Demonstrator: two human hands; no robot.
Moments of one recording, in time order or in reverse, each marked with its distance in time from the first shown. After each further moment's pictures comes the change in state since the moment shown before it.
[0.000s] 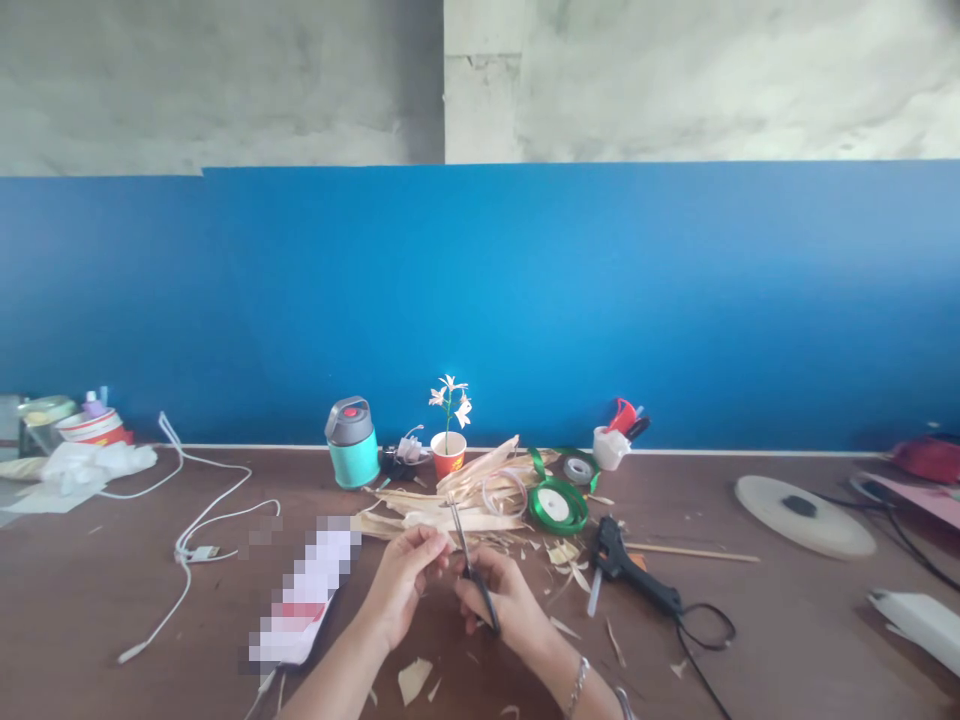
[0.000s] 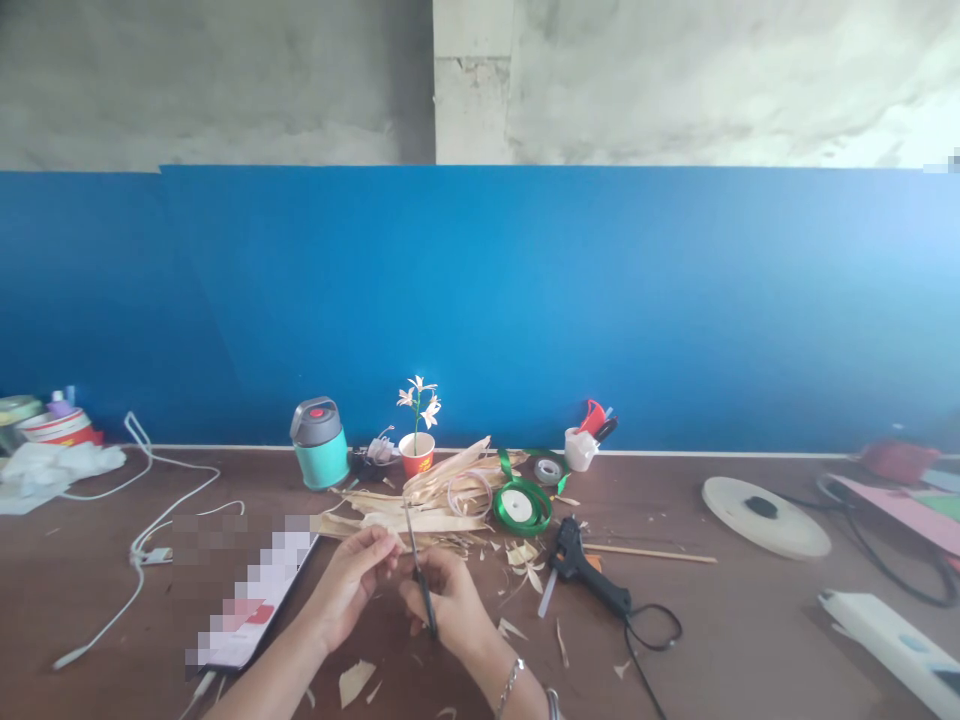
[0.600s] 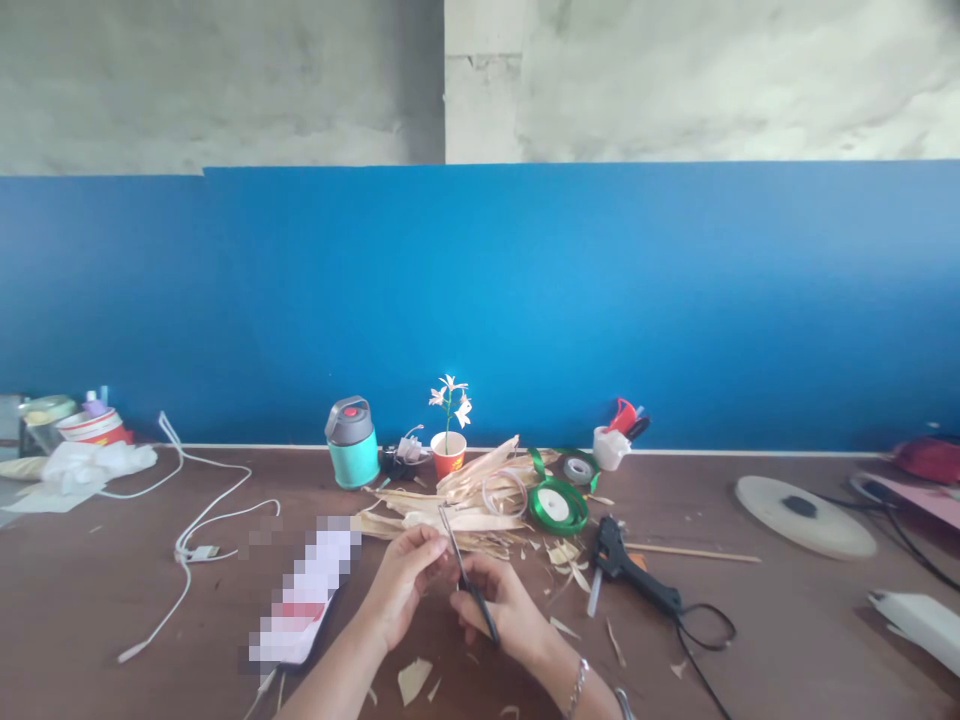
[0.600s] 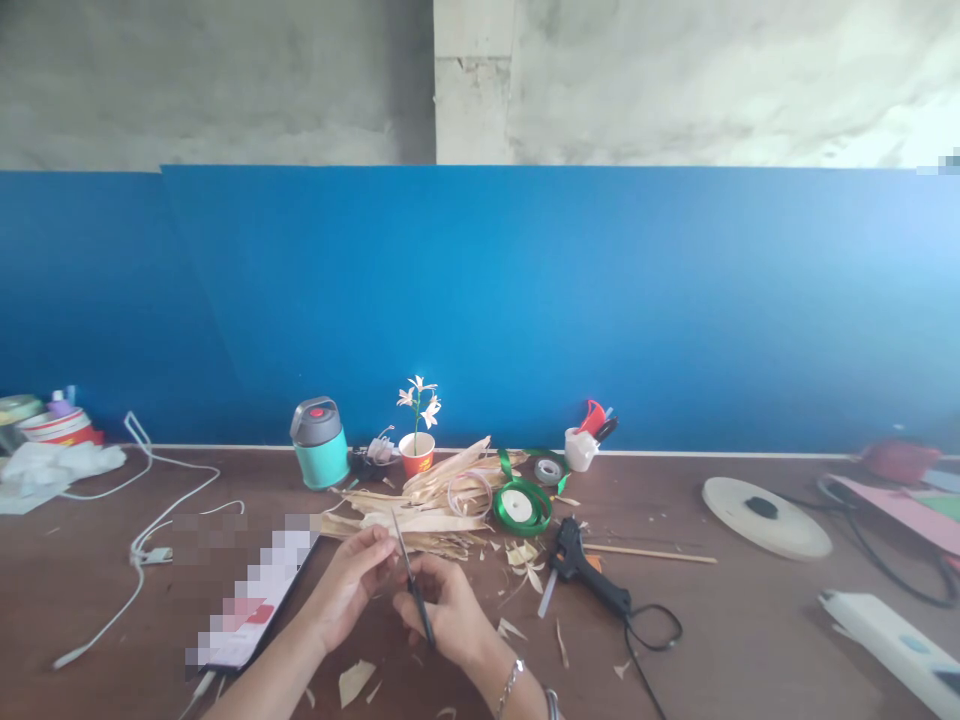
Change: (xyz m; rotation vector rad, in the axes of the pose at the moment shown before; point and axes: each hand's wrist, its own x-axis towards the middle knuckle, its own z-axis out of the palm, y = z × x) left_hand 0.001 -0.001 -0.002 -0.029 -0.053 -0.019; right_hand -0.002 0.008 -0.002 -0.079 -0.064 0.011
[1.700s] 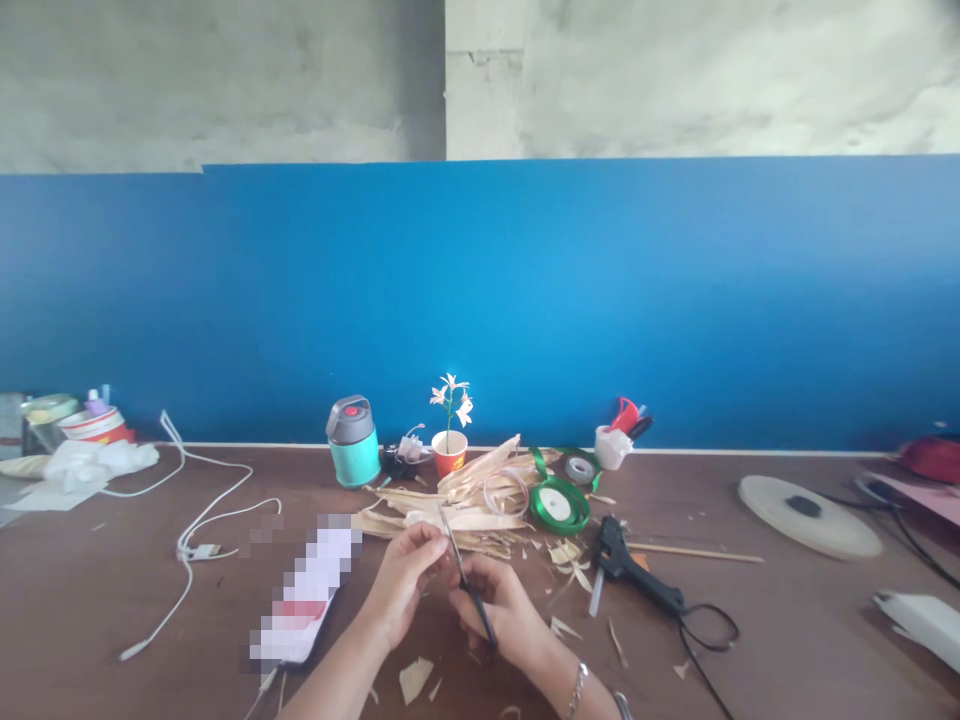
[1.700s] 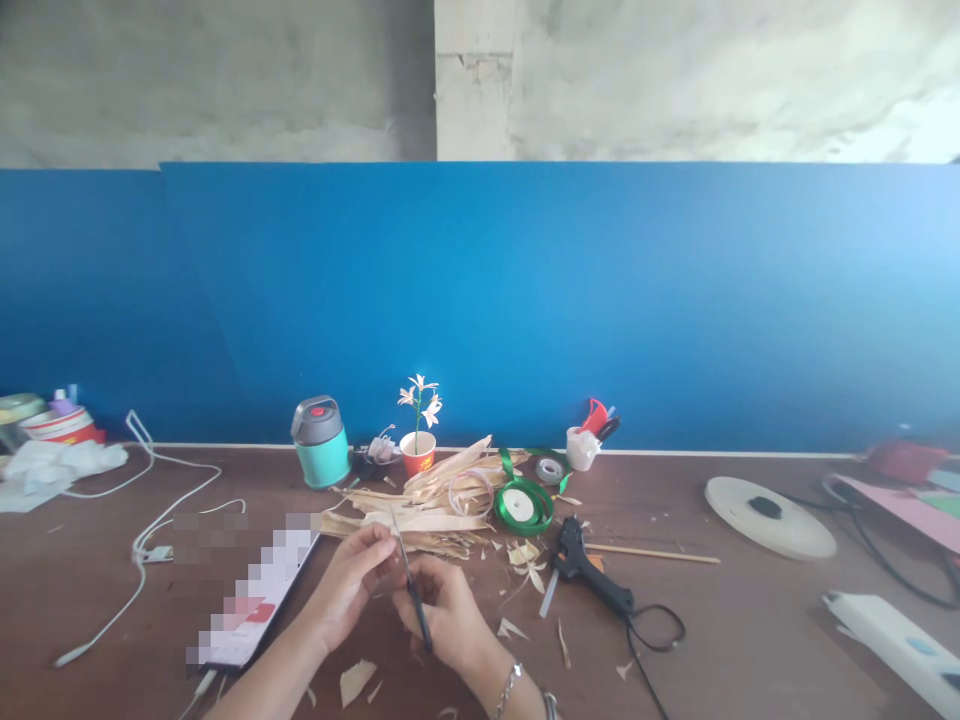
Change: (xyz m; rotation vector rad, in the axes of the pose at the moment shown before) left_hand -0.003 0.003 0.003 0.011 0.032 0.000; right_hand -0.002 -0.001 0.005 -0.039 0.020 -0.005
